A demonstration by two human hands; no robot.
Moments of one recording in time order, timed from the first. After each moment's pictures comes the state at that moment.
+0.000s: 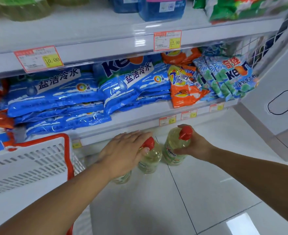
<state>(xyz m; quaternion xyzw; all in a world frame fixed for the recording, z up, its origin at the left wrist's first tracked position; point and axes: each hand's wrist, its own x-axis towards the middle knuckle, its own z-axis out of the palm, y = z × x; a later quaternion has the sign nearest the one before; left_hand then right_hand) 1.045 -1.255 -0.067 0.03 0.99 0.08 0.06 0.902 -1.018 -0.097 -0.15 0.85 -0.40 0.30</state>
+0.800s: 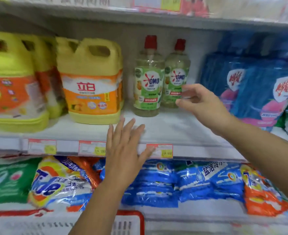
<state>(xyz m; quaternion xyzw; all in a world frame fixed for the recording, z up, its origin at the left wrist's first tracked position) 1.068 -1.462 0.077 -0.22 0.90 0.03 -0.37 0.903 -1.324 0.208 -0.40 0.76 -0.51 0.04</state>
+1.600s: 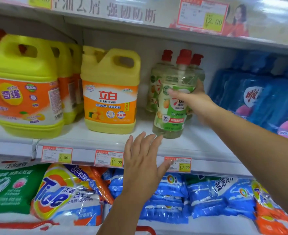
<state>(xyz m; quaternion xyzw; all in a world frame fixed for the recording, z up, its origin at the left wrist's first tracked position) 1.067 -1.469 0.074 -0.21 0.91 0.06 -0.35 0.894 -1.413 0.230 -0.35 0.73 -0.58 0.08</state>
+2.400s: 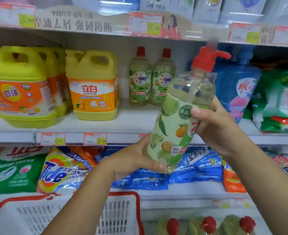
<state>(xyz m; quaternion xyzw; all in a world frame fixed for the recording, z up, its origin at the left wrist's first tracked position) 1.120 -1.401 0.138 0.00 0.74 0.68 -0.02 0.989 -1.236 0.212 -0.44 0.51 -0.71 0.22</state>
